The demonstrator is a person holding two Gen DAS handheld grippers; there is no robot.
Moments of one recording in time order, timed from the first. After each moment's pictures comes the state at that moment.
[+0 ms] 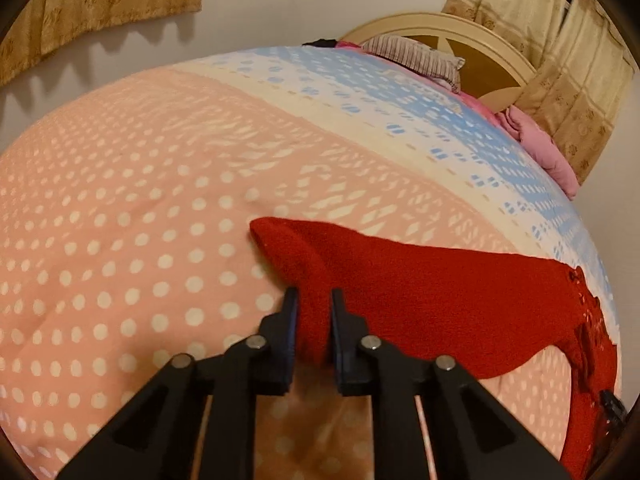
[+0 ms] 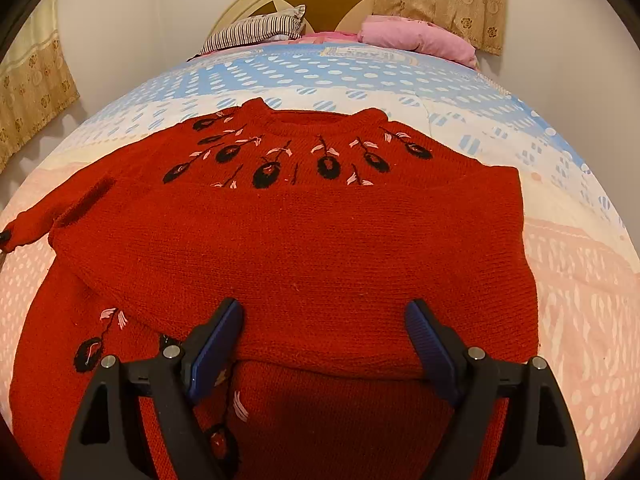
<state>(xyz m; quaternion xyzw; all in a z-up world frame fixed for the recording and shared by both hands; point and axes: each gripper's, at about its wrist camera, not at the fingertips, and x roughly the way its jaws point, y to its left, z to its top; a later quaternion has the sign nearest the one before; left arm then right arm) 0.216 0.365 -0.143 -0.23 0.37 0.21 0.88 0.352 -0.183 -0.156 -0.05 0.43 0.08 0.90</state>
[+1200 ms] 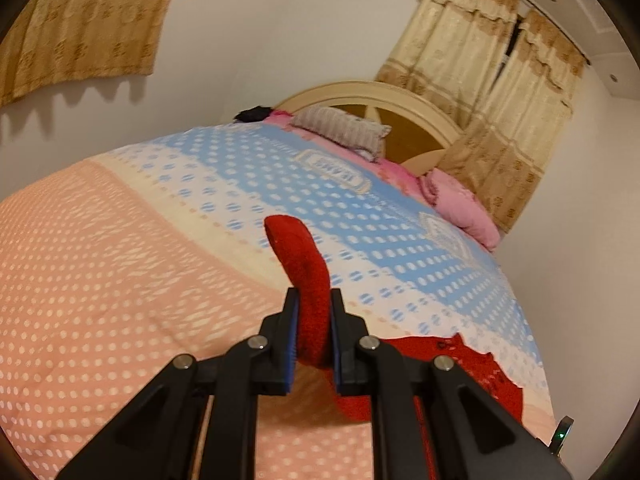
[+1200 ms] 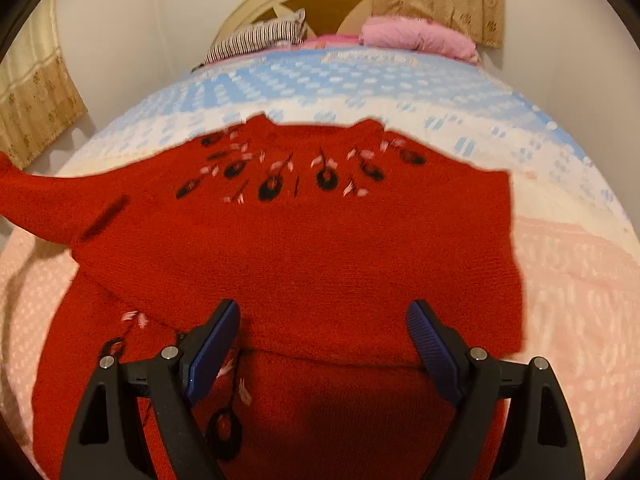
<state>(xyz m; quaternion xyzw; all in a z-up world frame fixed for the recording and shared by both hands) 0.227 0.307 0.015 -0.25 0.25 0.12 0.93 0.336 -0.202 -0.126 -0.02 0.42 0.11 0.90</state>
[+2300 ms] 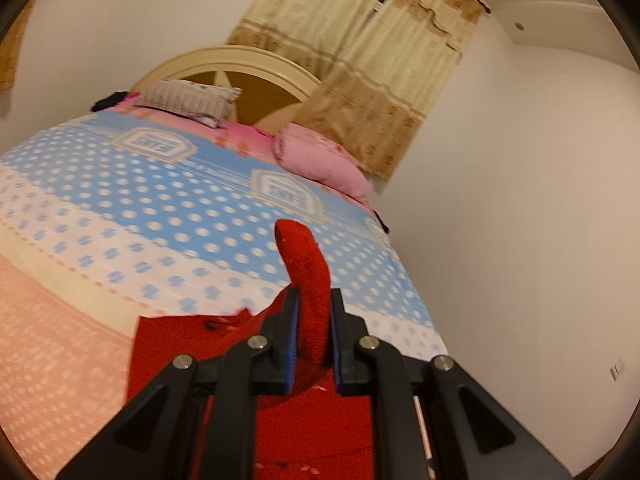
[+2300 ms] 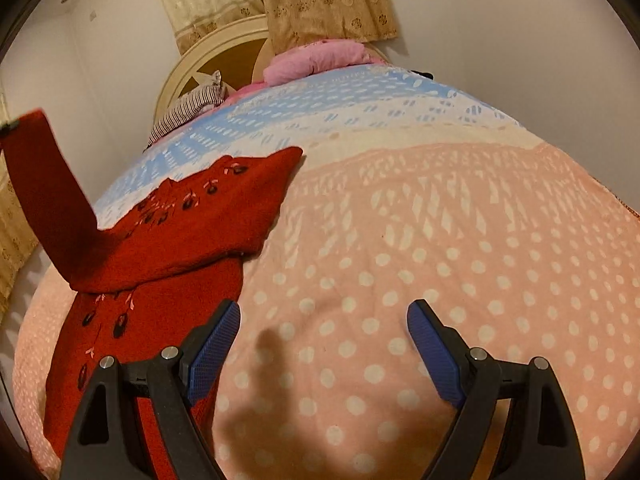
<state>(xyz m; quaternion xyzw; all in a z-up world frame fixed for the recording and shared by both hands) 0.336 0.043 0.077 -0.23 0.27 -0.10 0.93 0.244 -0.381 -0.136 0.13 0.38 0.02 0.92</state>
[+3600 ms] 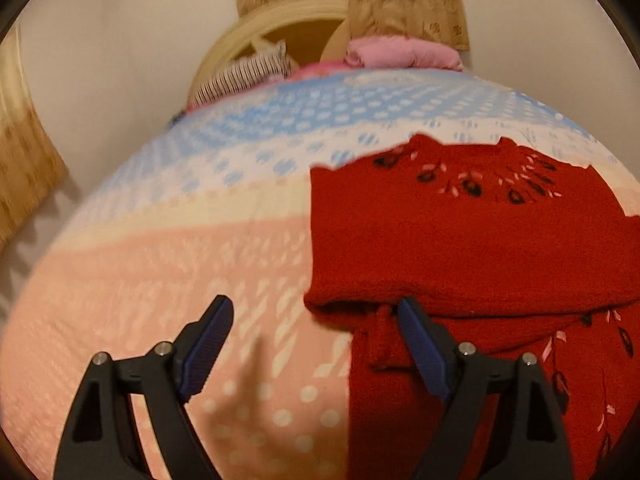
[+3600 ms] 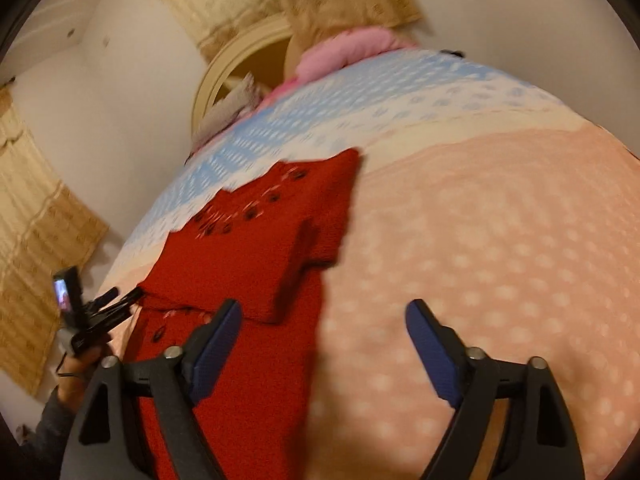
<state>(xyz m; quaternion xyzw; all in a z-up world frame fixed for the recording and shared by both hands) 0.317 0.055 -0.121 0.05 0.38 0.09 0.92 0.263 -0.344 -0.108 0.18 0.40 0.12 0.89</state>
